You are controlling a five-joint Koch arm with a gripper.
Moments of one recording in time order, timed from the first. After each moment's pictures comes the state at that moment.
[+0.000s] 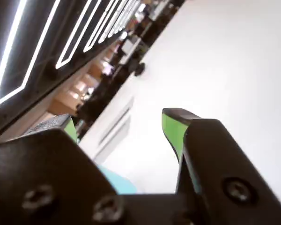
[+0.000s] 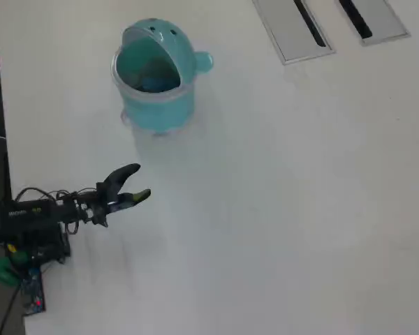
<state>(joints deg) -1.1 131.3 148.2 -18.9 -38.2</state>
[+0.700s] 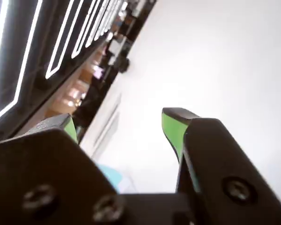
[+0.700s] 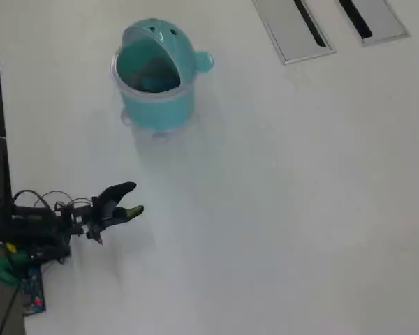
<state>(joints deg) 1.5 131.2 167.0 -33.8 -32.0</state>
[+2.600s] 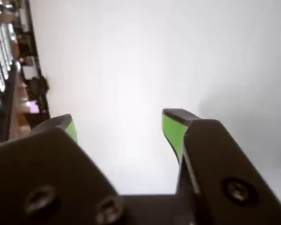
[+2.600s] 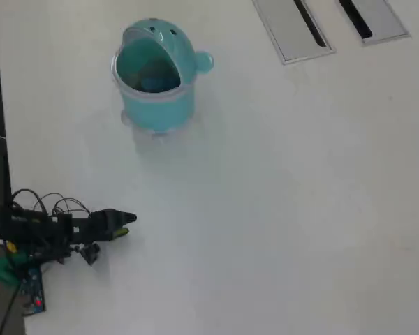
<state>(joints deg) 5.3 131.2 177.1 -11.9 -6.2</state>
